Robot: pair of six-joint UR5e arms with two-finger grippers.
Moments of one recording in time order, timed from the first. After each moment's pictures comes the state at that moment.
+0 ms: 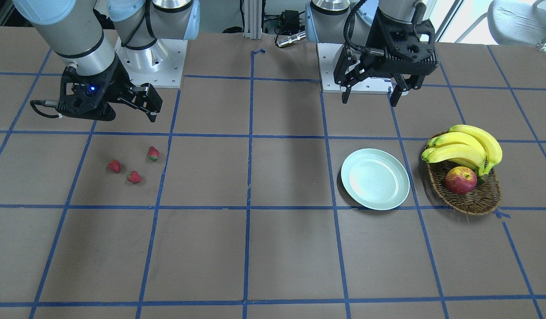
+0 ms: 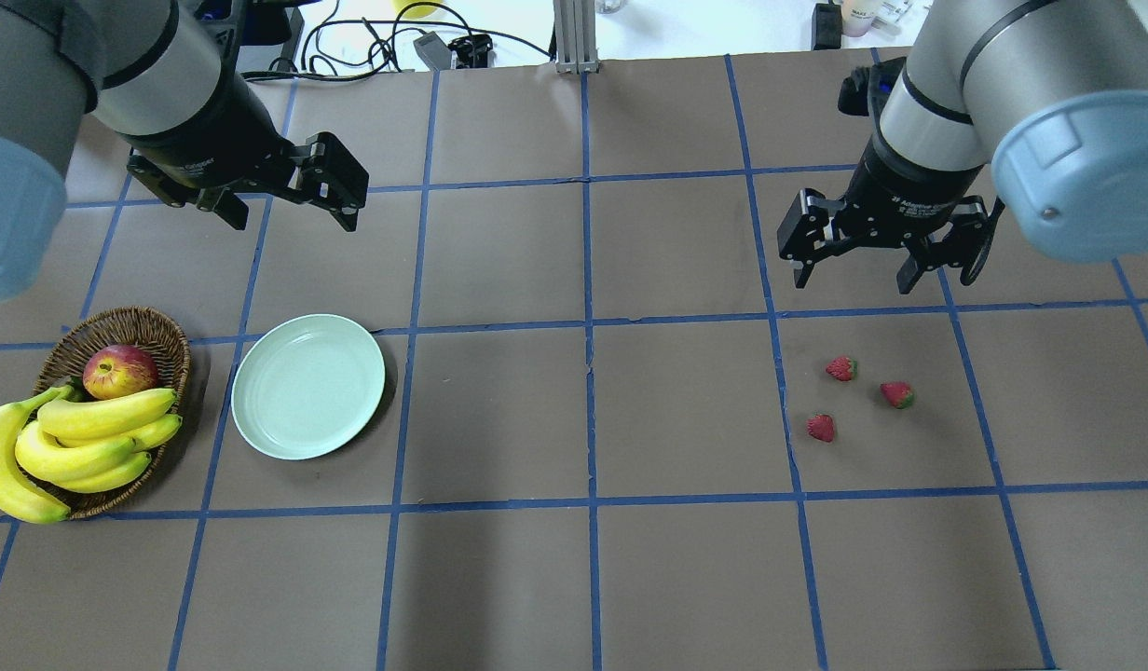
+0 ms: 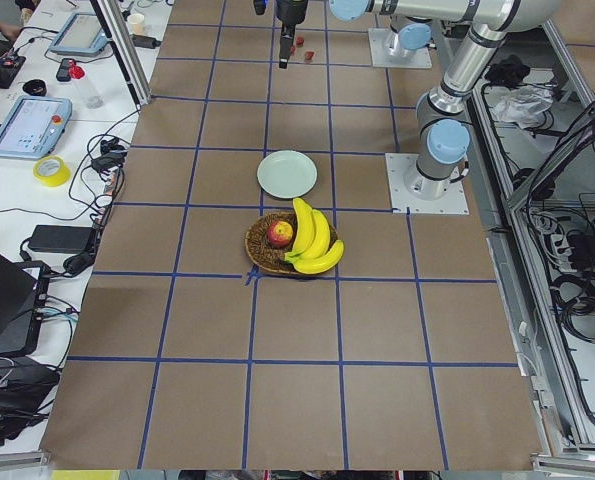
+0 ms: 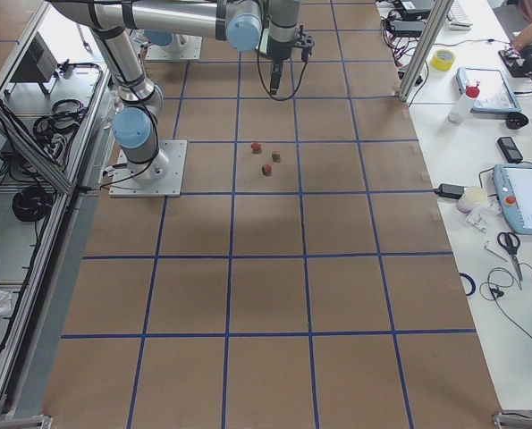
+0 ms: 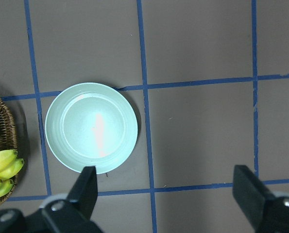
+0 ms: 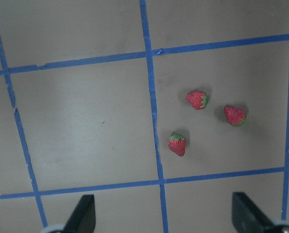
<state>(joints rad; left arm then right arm) -1.61 -1.47 -1.62 -1.47 1.58 0.02 1.55 -1.60 1.76 -1.63 -1.55 0.08</state>
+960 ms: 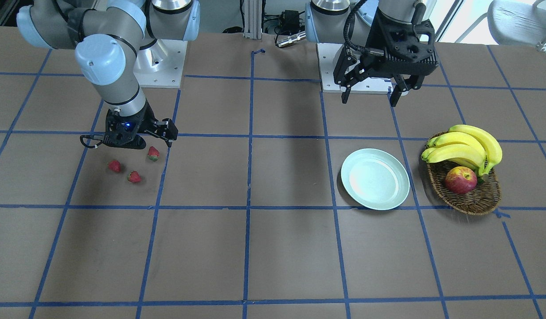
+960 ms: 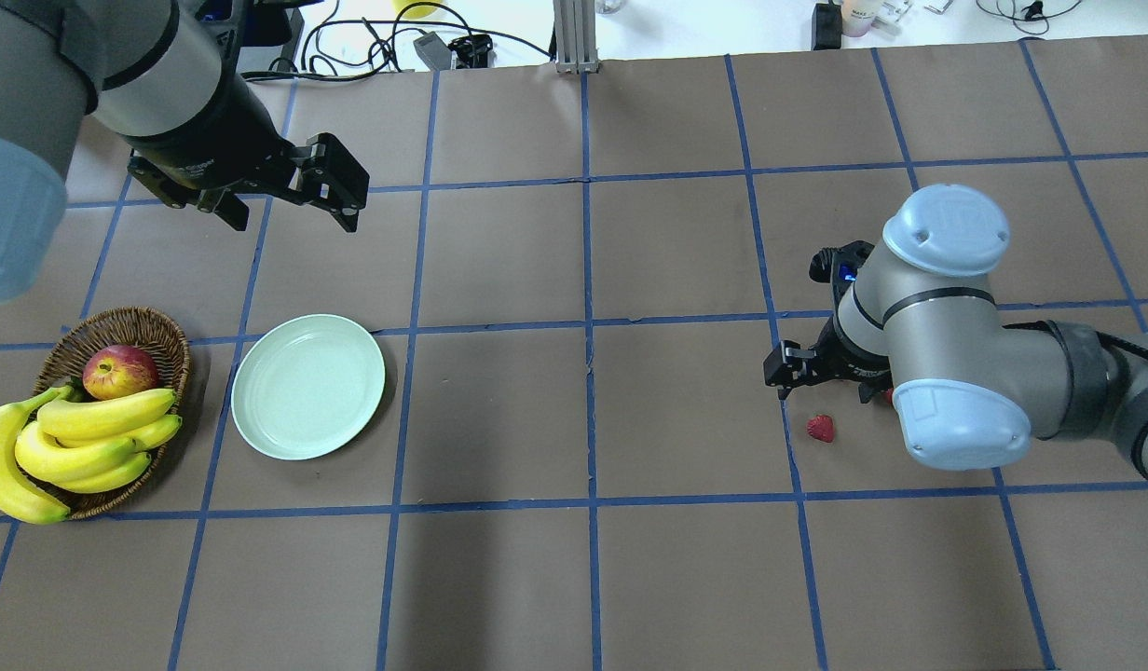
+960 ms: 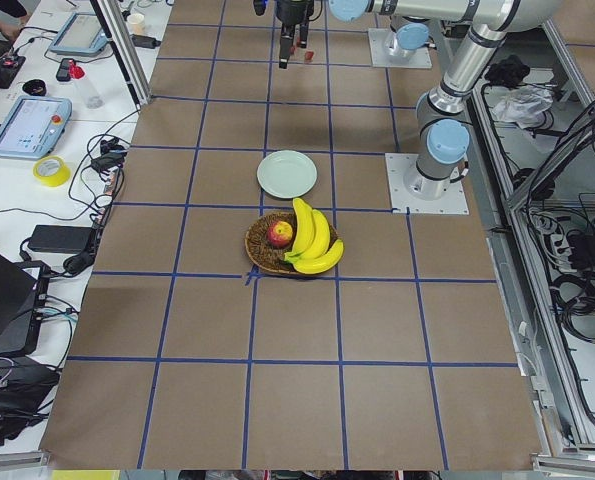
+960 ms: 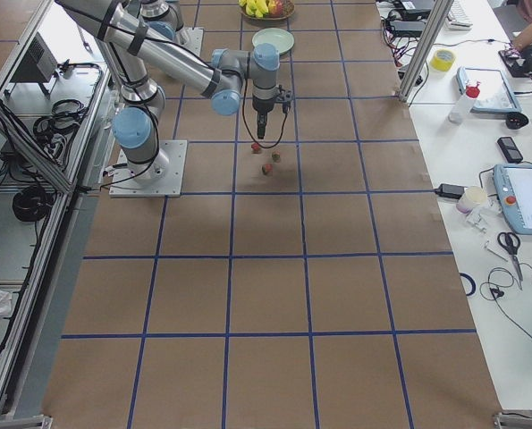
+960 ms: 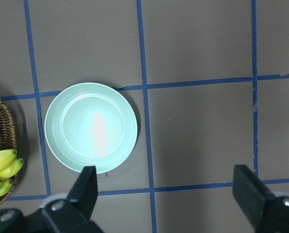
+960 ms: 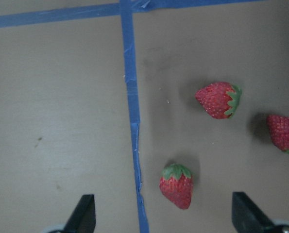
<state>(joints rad) -1.61 -1.47 -1.62 -1.47 1.58 0.02 1.47 -1.53 2.24 -2.24 -1.55 -0.01</state>
